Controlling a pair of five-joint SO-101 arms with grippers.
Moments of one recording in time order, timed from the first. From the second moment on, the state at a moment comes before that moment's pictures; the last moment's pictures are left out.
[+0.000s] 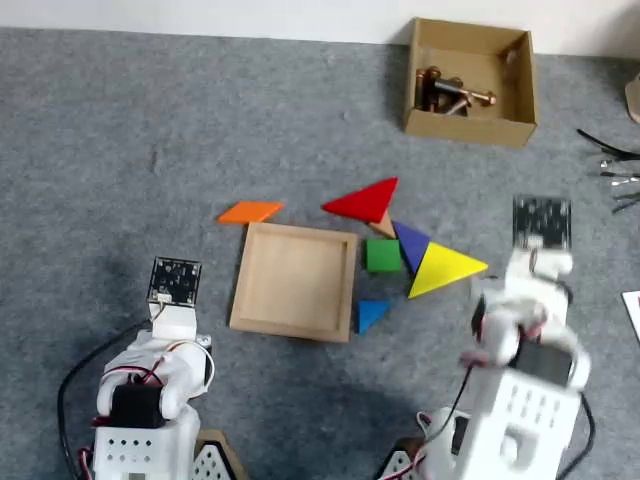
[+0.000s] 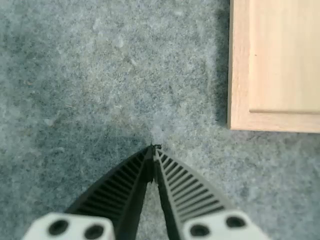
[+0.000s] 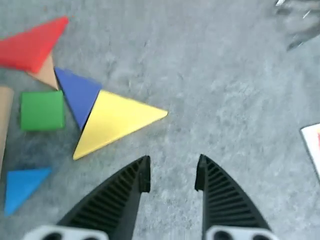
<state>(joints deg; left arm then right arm) -4.9 -103.6 96.0 75.7 1.4 14.2 -56.7 53.6 62.9 17.8</state>
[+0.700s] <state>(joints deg) -4.9 -103.6 96.0 75.7 1.4 -4.7 -10.1 32.0 63.0 0.8</state>
